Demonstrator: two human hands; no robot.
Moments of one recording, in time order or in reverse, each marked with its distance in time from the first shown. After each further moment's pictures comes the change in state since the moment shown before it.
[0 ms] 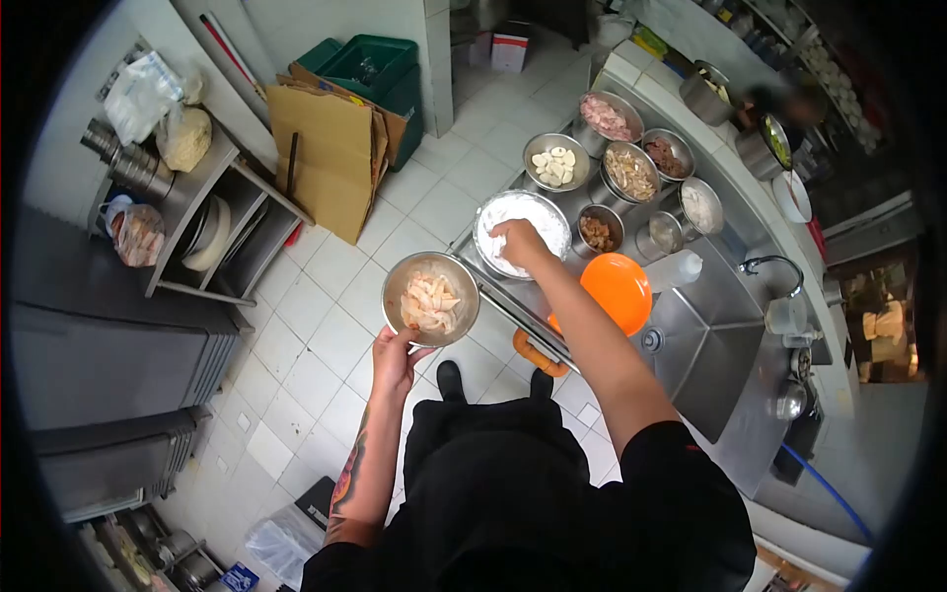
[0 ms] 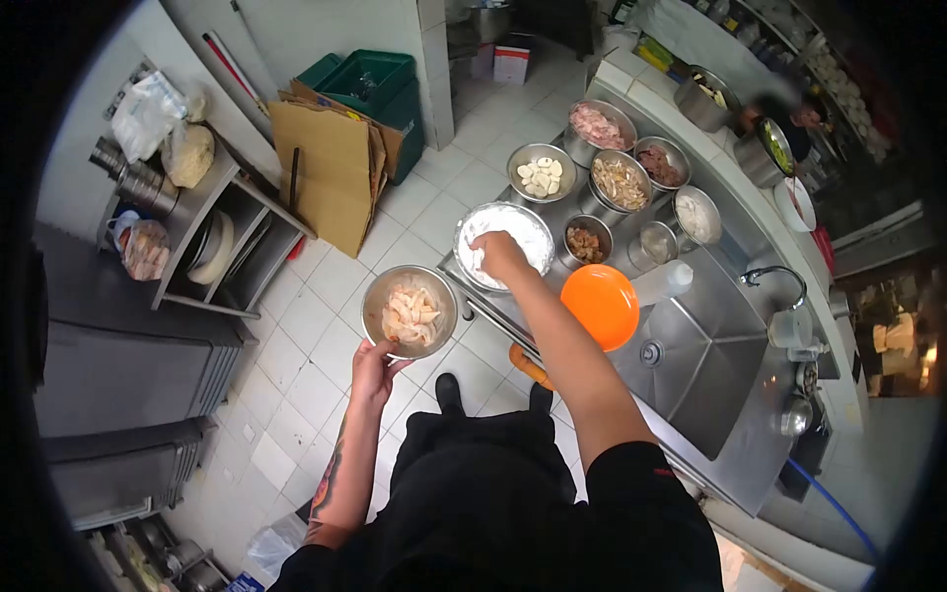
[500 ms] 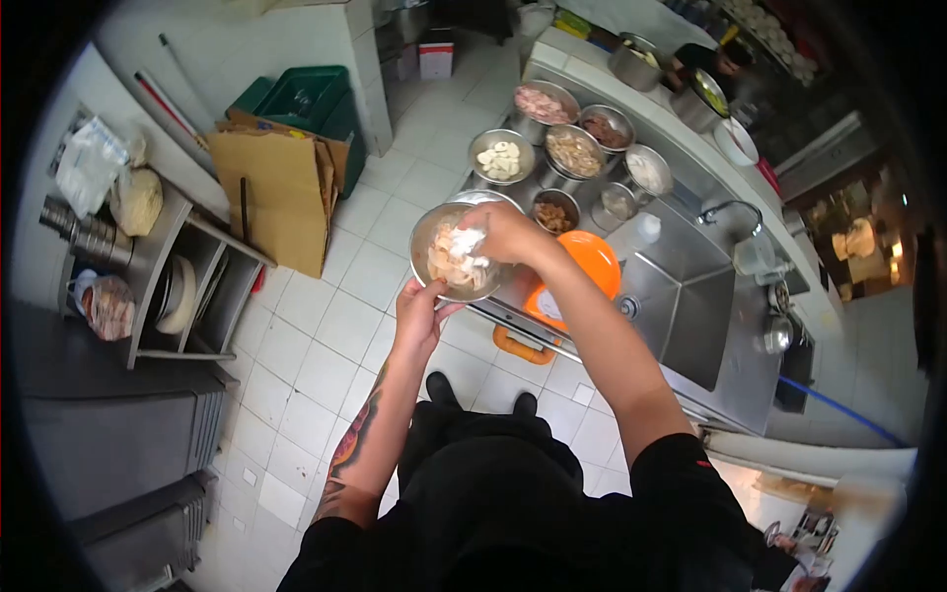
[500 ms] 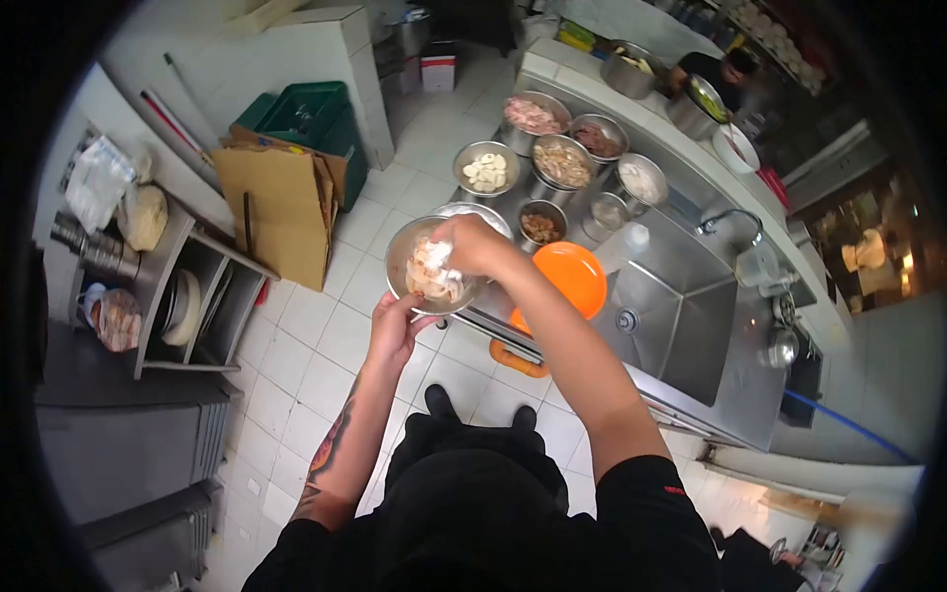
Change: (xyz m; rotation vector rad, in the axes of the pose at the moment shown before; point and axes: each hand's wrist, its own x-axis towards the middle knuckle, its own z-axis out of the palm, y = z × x) left_hand 0.031 0.021 0.105 0.069 -0.357 -0.076; right_hand -0.057 -0.089 -0.101 -0.065 0.021 -0.111
